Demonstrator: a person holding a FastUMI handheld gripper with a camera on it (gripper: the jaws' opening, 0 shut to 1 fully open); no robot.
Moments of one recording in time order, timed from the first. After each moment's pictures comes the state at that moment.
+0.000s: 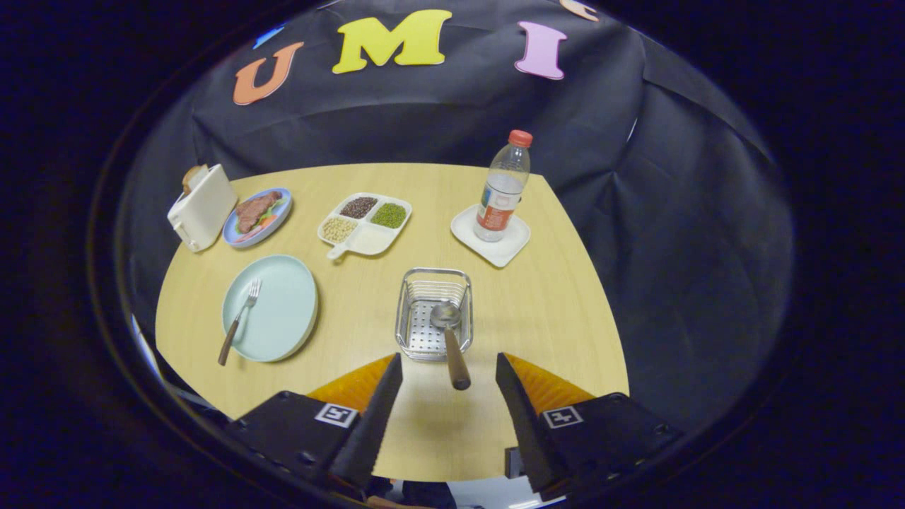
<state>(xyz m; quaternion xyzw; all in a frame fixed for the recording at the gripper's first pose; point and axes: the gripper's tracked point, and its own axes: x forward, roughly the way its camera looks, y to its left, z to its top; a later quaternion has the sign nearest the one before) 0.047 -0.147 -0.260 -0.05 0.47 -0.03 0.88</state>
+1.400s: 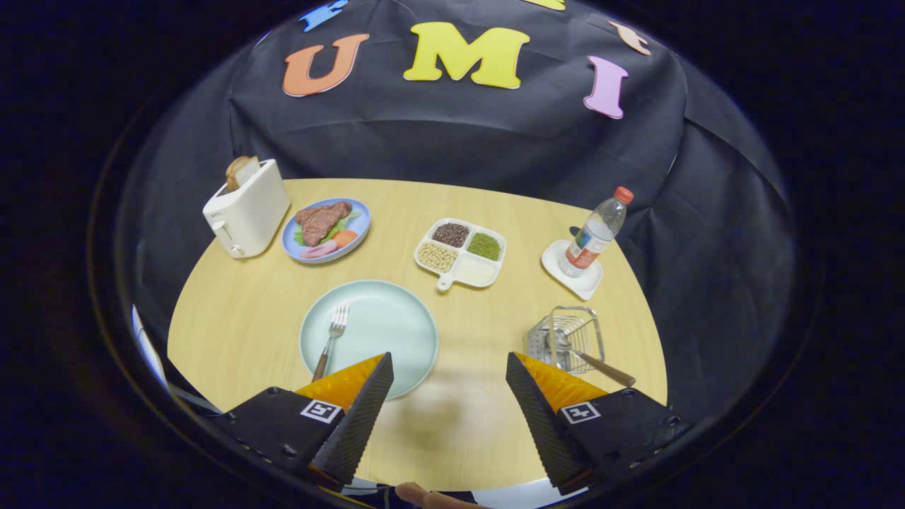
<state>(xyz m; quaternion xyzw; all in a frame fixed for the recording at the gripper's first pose) 0.052 0.040 -0.254 -0.08 0.45 0.02 0.89</state>
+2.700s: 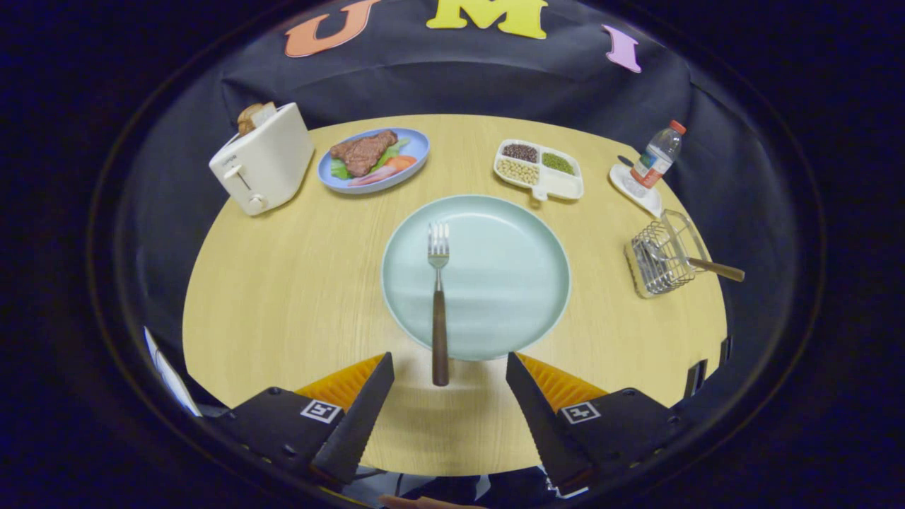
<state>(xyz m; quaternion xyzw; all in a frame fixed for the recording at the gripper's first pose) -0.009 0.168 -0.345 -0.02 0.56 -0.01 0.83</state>
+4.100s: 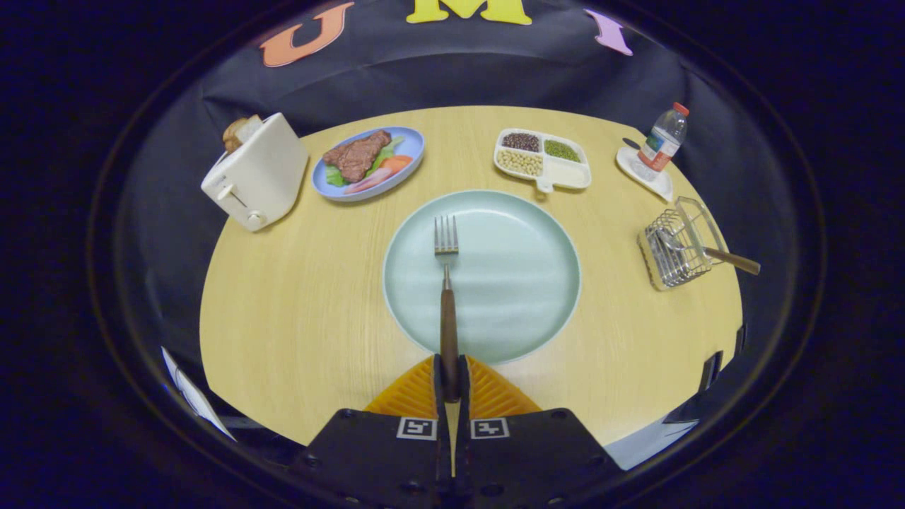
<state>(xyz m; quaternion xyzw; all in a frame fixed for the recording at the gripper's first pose) 0.009 0.161 -0.334 0.03 0.56 0.01 0.83</state>
